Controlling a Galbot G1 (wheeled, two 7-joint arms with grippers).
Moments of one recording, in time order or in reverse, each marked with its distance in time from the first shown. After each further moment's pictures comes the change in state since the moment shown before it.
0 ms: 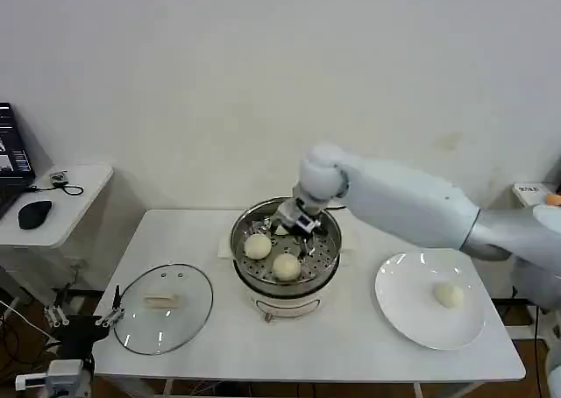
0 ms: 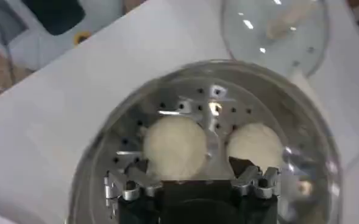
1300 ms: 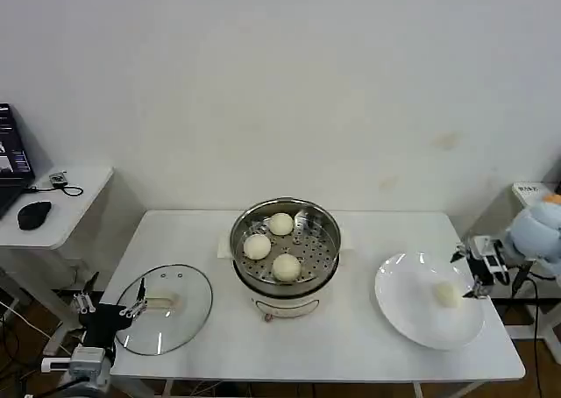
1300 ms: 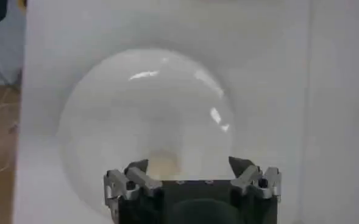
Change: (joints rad) left arm -0.052 0.067 0.092 0.031 -0.011 0.009 0.003; right arm -0.641 -0.754 0.491 0.131 -0.143 -0.073 0.060
